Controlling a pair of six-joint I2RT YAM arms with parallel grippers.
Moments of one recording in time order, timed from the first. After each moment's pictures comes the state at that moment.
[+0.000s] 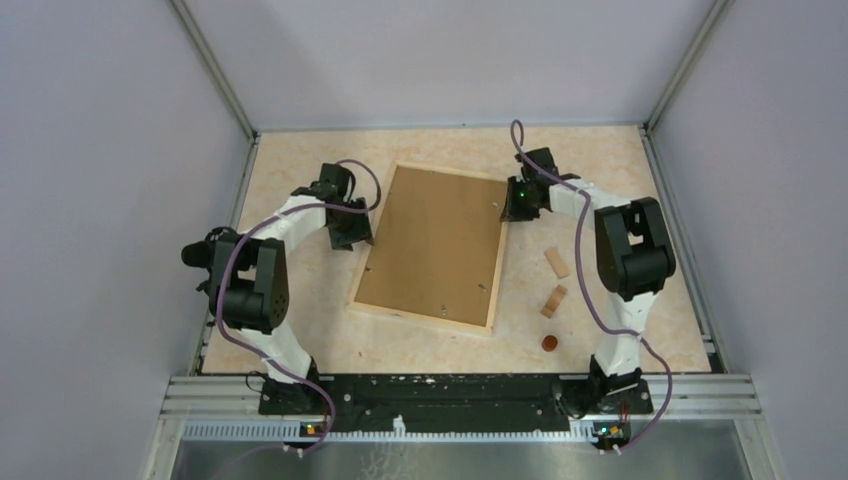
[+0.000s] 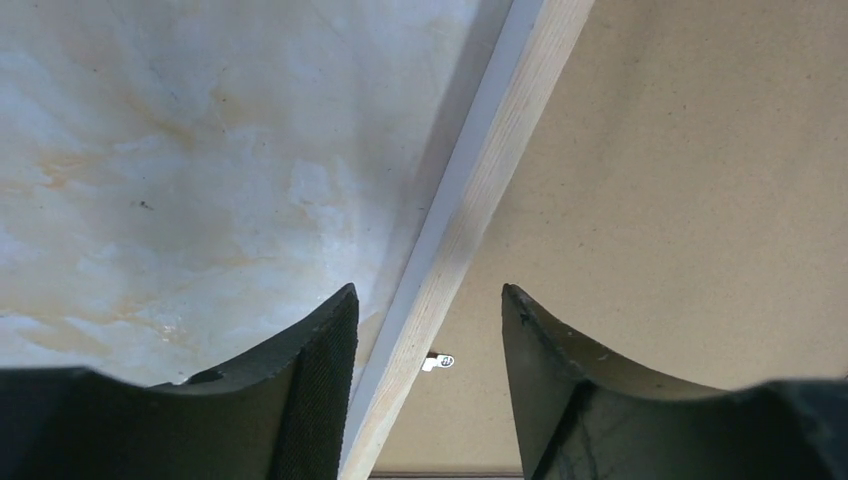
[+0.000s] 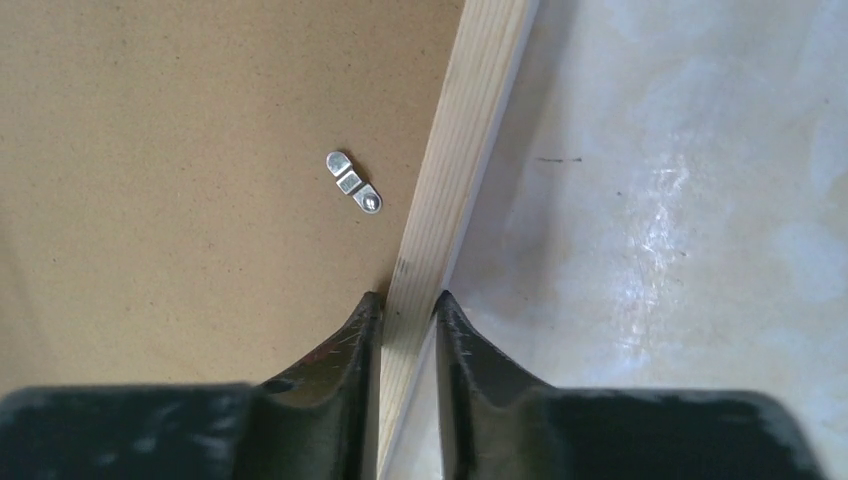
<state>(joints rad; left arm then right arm) -0.18 1.73 1.17 -0.59 0.10 -0.41 0.28 1.96 1.32 -0.32 -0.13 0.33</state>
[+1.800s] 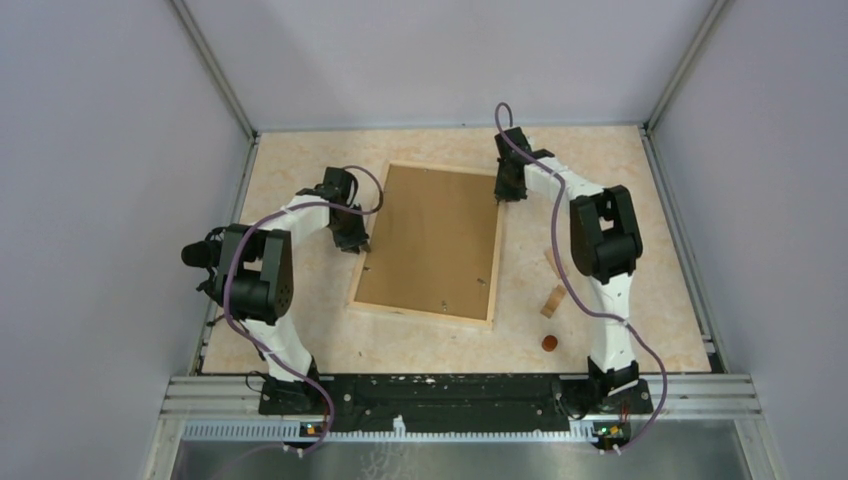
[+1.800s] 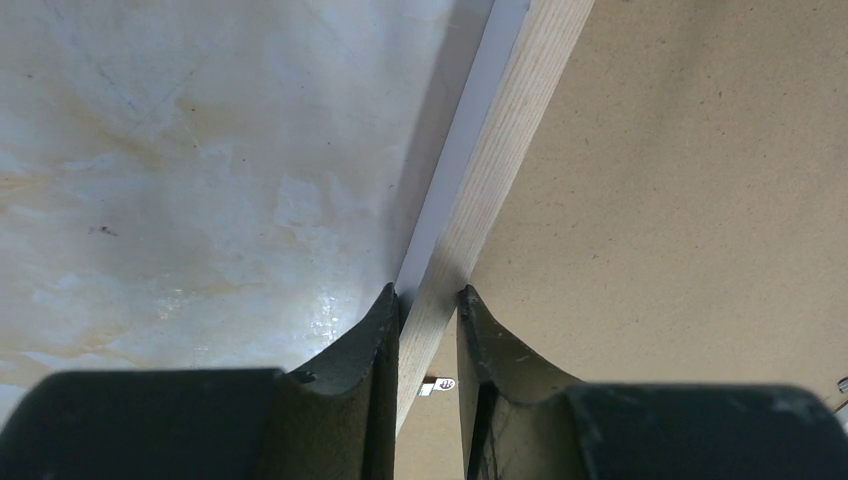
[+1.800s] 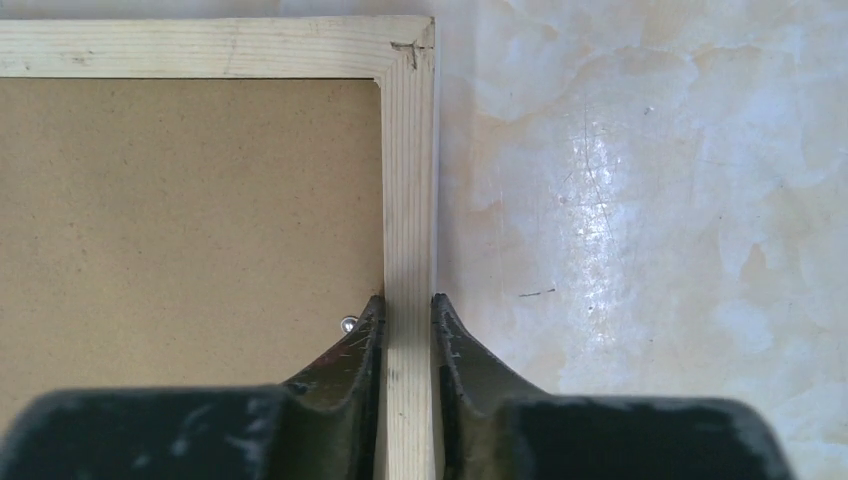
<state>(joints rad) -0.18 1.80 1.17 -0.57 0.12 -0.40 0.36 2.18 1.69 -0.53 0.17 0.46</state>
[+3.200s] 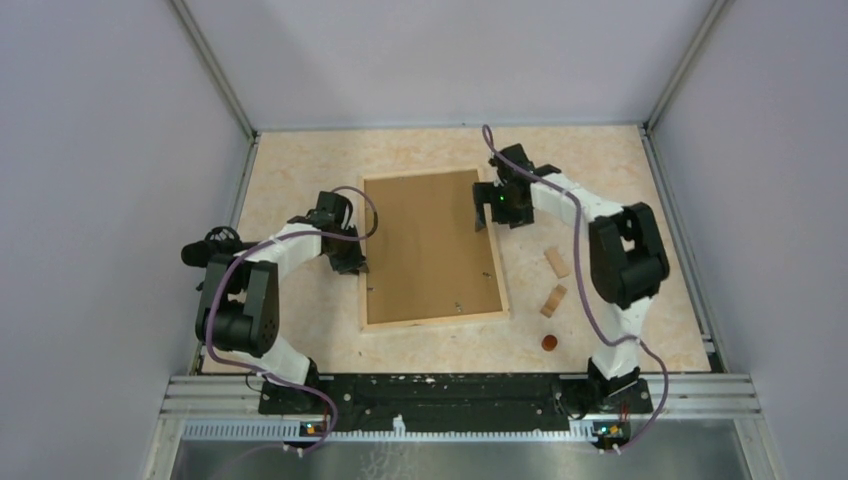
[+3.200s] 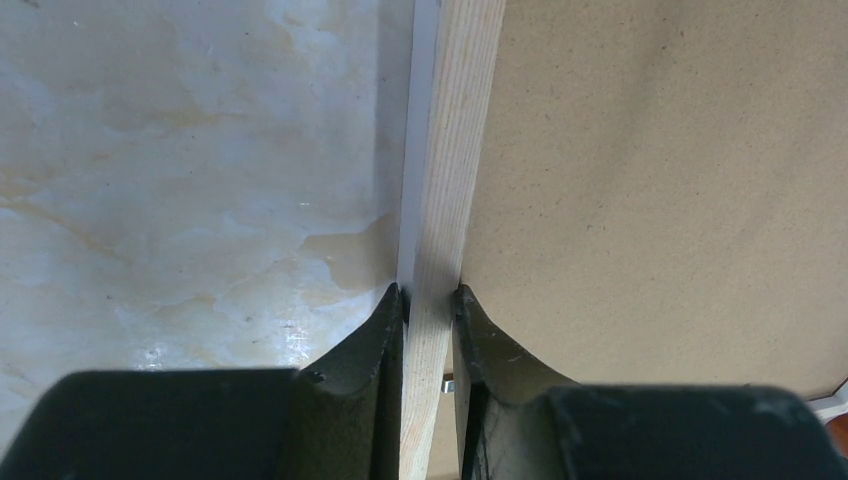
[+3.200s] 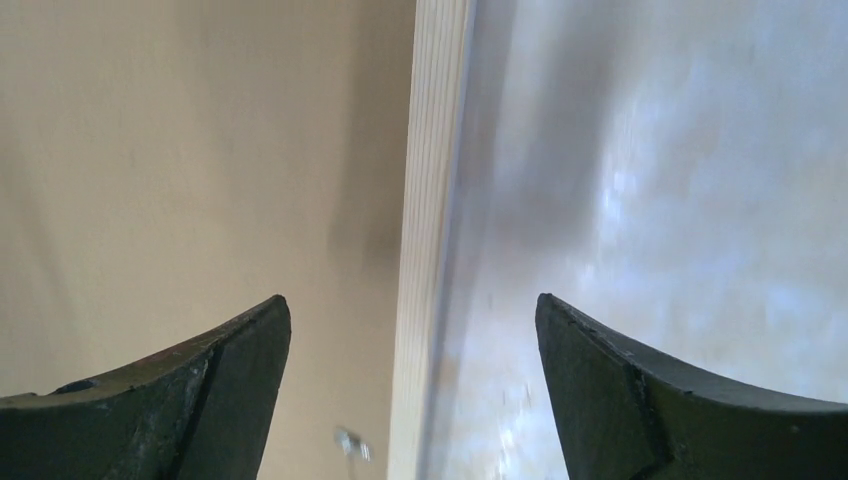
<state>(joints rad) -0.20 1.59 0.90 -0.49 0.15 -0.47 0.42 2.02 1.53 -0.59 -0.07 0.30</state>
